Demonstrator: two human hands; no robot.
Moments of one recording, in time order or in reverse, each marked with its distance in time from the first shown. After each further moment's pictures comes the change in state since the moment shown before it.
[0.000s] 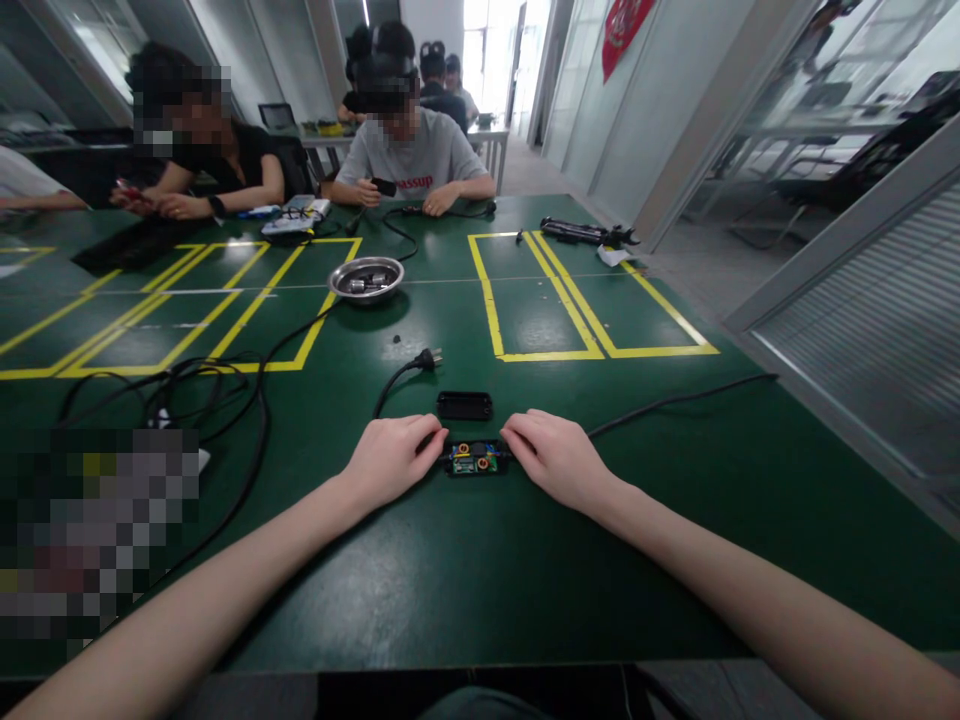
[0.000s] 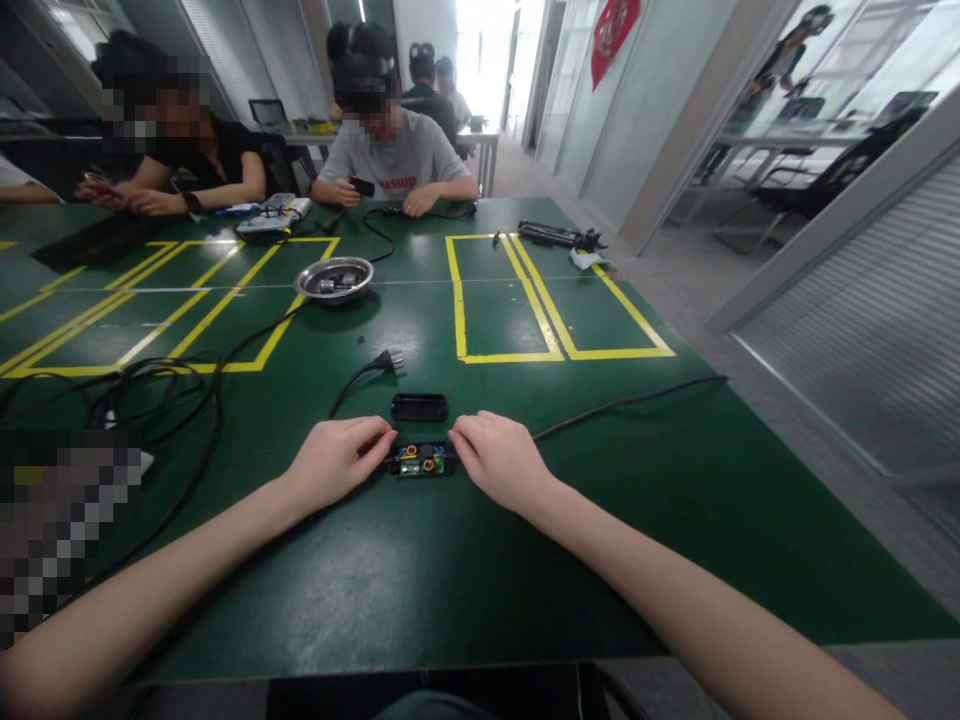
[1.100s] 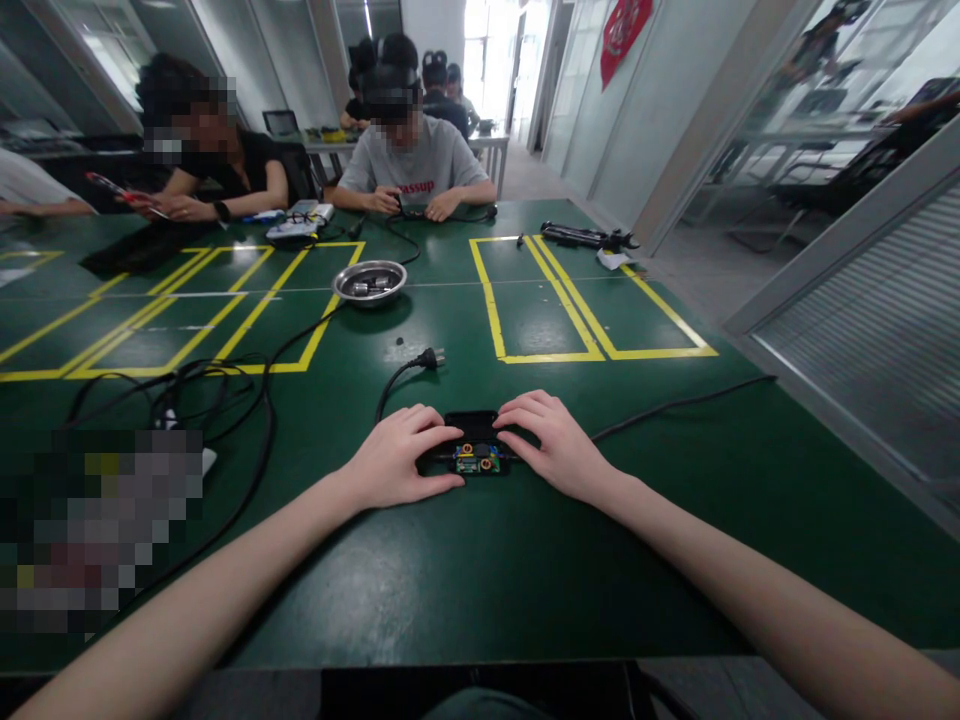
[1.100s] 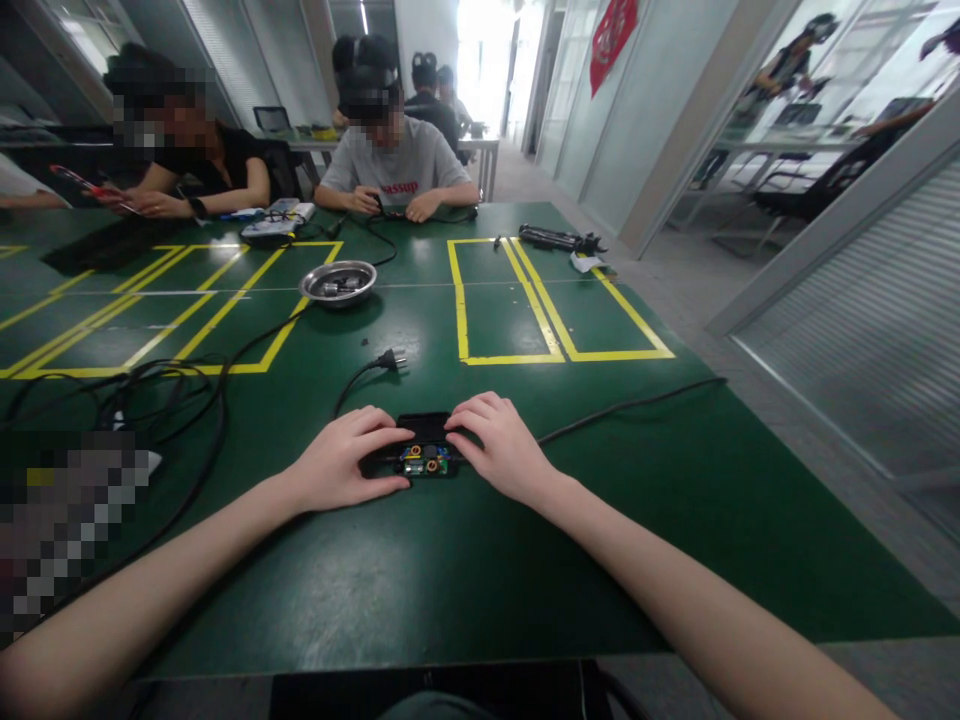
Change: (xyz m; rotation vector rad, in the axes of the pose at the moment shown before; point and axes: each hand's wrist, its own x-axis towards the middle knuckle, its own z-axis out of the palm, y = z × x) left_hand -0.002 -0.011 -0.005 -0.073 -0.026 0.265; right_hand 0.006 0.013 0.002 0.187 0.076 -0.080
